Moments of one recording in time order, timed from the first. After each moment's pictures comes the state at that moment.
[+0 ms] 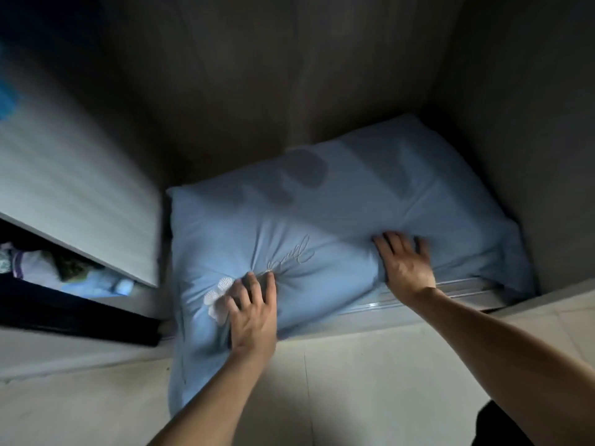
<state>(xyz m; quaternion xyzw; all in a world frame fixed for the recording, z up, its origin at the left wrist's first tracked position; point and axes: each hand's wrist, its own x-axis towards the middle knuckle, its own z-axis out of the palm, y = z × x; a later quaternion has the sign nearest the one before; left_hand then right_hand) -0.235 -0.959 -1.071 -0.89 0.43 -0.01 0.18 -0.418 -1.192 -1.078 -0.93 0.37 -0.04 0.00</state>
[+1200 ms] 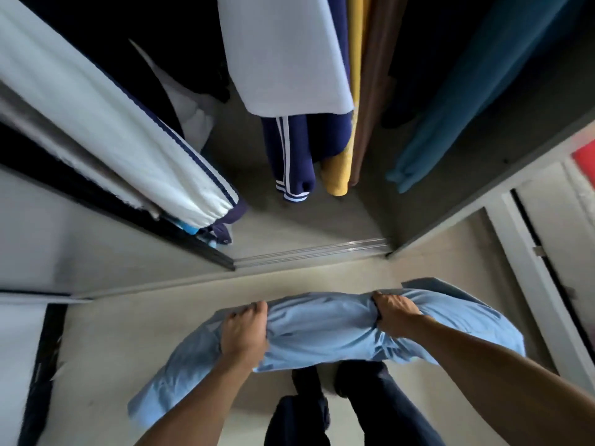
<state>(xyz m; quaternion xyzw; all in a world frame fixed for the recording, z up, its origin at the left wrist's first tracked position) -0.357 -0.773 -0.536 -0.85 0.45 0.21 0.15 -0.587 -0.988 -0.591 -0.85 0.36 0.29 0.26</state>
